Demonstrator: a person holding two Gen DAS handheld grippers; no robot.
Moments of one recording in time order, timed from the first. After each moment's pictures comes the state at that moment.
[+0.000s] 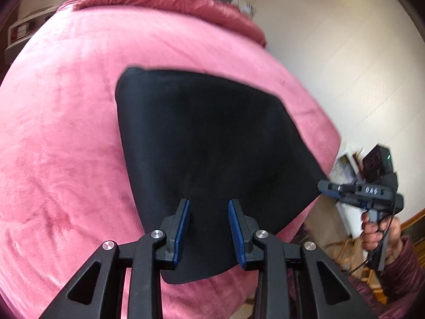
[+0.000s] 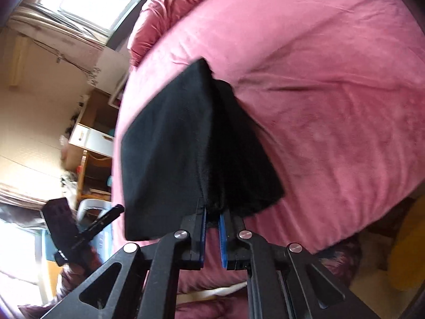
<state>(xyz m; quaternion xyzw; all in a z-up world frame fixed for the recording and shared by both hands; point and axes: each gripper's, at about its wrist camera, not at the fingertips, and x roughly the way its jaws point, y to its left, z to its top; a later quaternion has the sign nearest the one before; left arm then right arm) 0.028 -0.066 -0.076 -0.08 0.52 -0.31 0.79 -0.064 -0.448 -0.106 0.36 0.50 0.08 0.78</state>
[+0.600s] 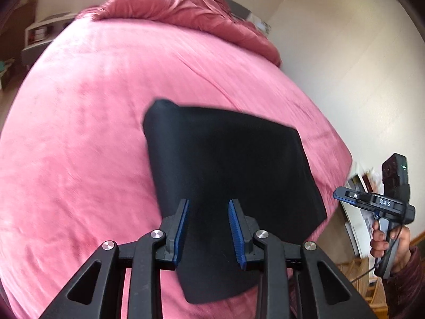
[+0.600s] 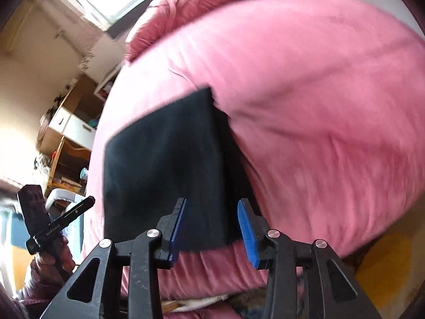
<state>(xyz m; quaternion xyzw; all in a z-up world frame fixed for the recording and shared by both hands) 0.058 -0.028 -0.049 -0.11 0.48 -0.26 0.83 -0.032 -0.435 -0.060 0.24 0.49 0.06 0.83</state>
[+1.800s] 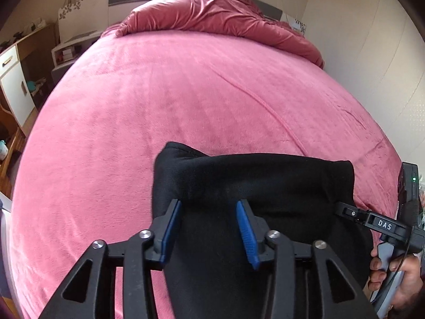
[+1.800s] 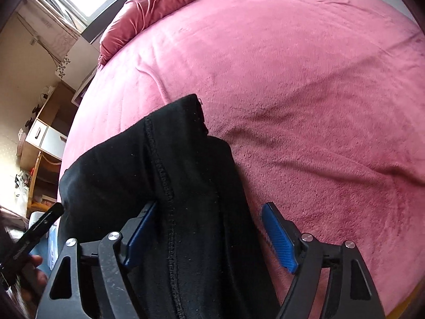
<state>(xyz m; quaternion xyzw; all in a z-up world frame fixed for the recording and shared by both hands) 0.118 -0.083 -0.070 -0.04 0.47 -0.14 0.87 0.070 -0.431 -0.154 0.25 0.51 0.00 0.82</state>
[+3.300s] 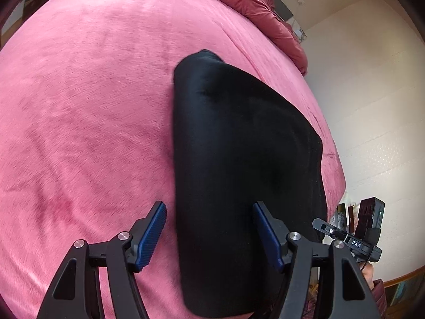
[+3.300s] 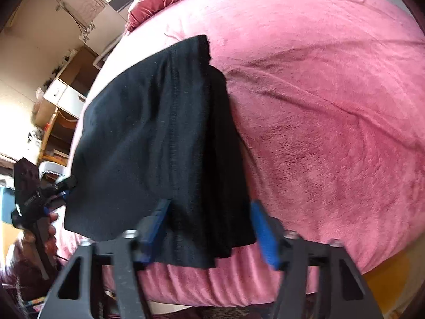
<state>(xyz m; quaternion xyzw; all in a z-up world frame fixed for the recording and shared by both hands) 0.067 -0.018 -0.120 -0.23 0.55 -0.23 0.77 -0.028 -0.441 -0.138 0.20 0.55 0.07 0.81</state>
